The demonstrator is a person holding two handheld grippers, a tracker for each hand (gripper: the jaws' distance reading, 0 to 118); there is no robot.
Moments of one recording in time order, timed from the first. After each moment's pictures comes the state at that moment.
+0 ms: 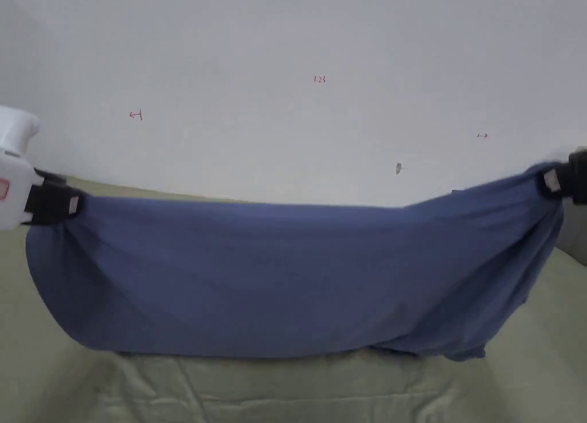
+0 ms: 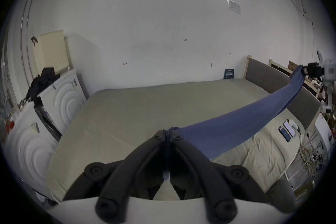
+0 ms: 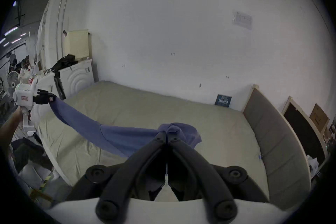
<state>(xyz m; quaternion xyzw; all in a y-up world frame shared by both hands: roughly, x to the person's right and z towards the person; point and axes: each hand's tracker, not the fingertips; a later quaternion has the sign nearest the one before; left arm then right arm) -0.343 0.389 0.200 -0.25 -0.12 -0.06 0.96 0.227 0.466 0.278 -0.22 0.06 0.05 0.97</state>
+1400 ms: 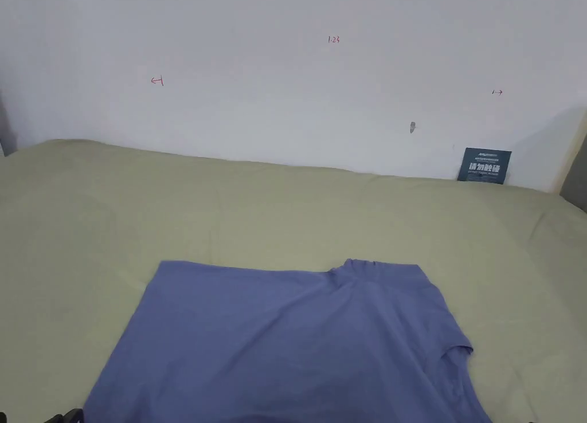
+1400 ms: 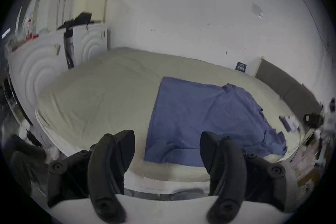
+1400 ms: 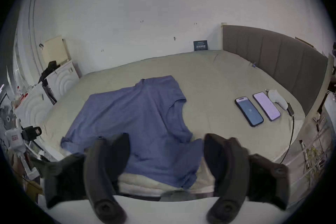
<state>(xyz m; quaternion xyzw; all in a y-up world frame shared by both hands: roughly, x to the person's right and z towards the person) -0.339 0.208 0.427 -0.28 -0.03 0.05 0.96 0.200 0.221 0.475 -0.28 -0.05 -0.10 0.95</state>
